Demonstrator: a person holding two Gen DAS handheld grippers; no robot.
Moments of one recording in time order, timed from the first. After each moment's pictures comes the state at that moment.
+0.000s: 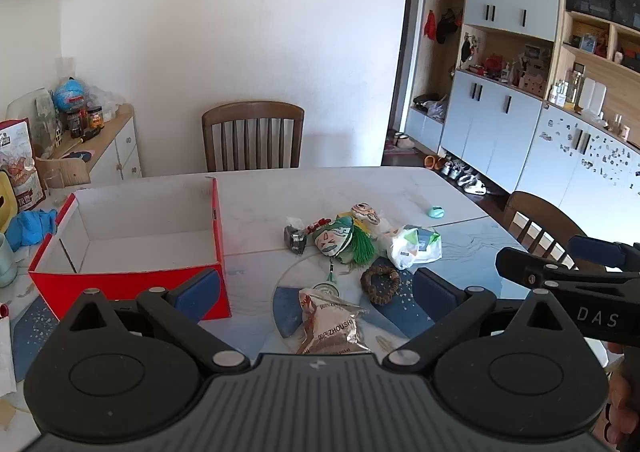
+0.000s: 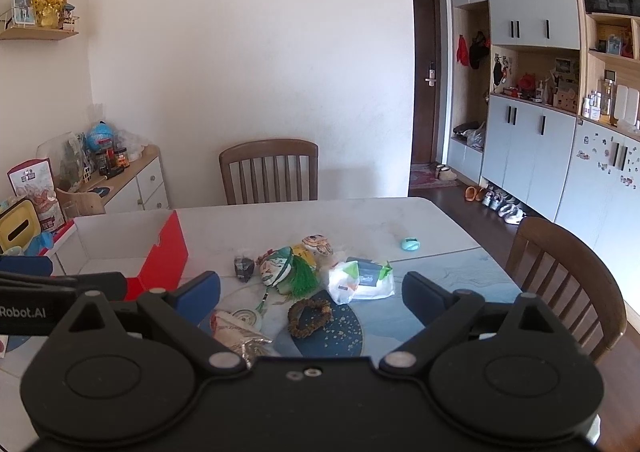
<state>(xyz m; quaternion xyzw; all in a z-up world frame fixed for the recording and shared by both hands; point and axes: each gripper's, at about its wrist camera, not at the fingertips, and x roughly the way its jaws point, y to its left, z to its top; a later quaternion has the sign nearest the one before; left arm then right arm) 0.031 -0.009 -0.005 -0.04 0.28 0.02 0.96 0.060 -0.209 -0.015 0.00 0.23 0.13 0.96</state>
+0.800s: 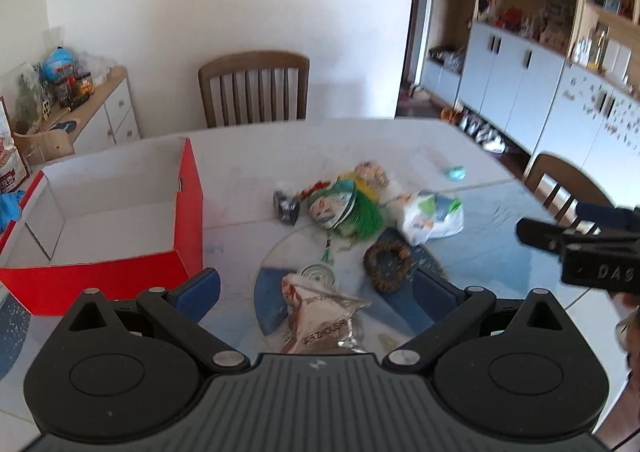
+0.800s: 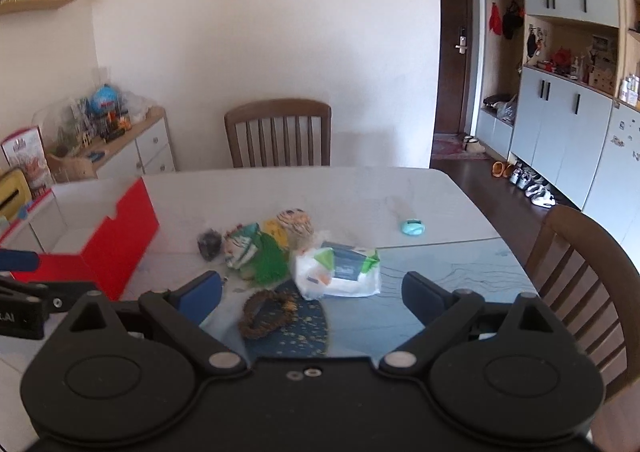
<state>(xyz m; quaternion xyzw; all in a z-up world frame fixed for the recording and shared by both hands) 0.119 -0.036 -0.048 -0.03 0.36 0.03 0.93 0.162 -0.256 -0.051 -0.03 0.29 0.18 0.94</state>
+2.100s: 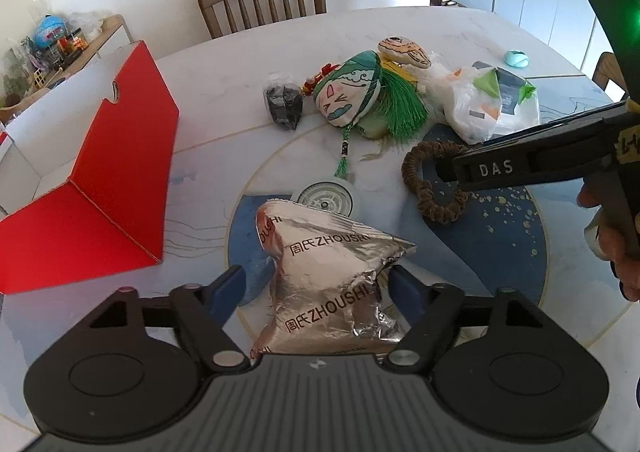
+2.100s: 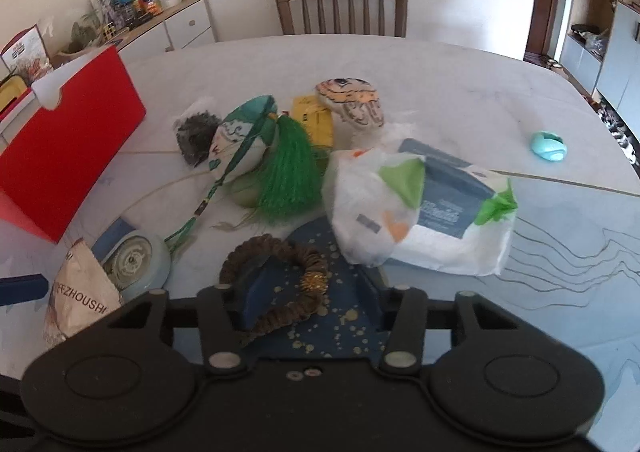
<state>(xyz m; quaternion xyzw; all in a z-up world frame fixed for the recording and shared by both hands) 0.190 -0.064 -0.163 0.02 0.46 0.09 0.88 0.297 -0.194 -0.178 -0.07 0.43 0.28 0.85</state>
